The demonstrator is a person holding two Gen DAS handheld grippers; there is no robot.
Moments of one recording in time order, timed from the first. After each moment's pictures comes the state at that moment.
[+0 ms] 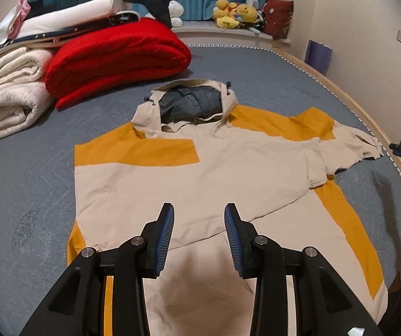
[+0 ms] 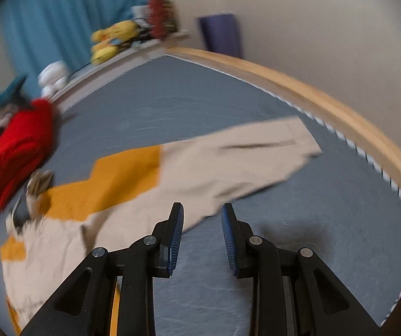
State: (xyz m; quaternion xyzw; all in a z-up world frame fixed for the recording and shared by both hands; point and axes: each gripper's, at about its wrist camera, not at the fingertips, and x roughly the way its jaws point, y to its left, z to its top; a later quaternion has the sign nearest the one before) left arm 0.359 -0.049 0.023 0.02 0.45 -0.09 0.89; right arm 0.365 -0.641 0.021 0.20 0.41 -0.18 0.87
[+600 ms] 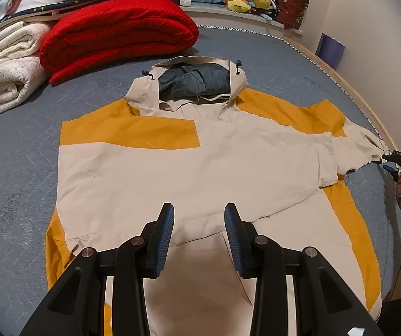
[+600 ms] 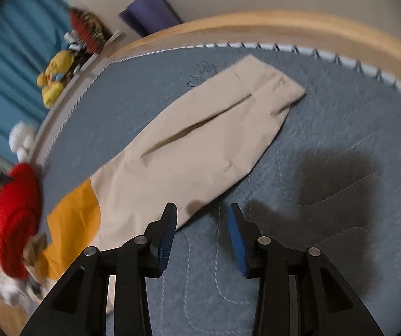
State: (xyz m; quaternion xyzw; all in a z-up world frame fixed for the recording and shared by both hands) left arm 0.384 -0.054 -0.014 -0.01 0.48 -0.09 0.87; right arm 0.393 -0.762 -0.097 0.39 0.39 -0.21 0.81
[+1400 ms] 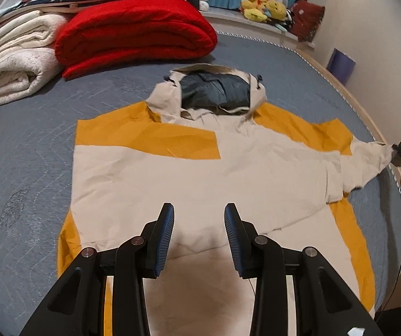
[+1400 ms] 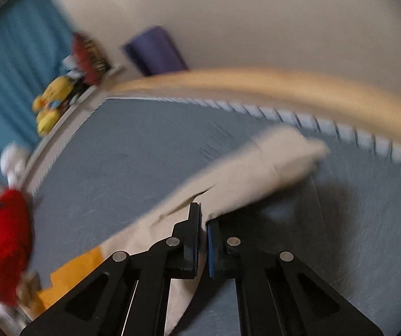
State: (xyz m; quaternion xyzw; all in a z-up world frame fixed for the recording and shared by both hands) left arm 0.394 -0.015 0.000 -0.04 0.48 -0.06 0.88; right arm 0.471 -0.756 -0.024 0.28 0.33 -0.27 0.86
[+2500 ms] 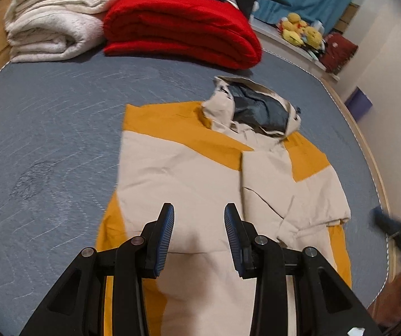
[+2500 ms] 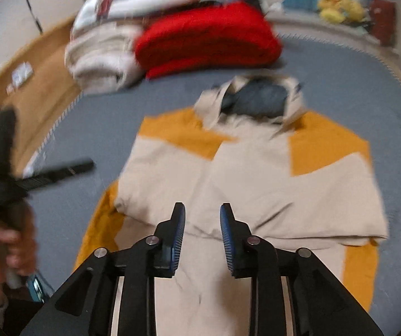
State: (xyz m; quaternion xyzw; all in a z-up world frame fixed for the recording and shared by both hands) left arm 0.385 0.069 0.018 -0.13 0.49 -0.03 0.86; right arm 0.363 -0.195 0.057 0.03 0.46 0.21 0.86
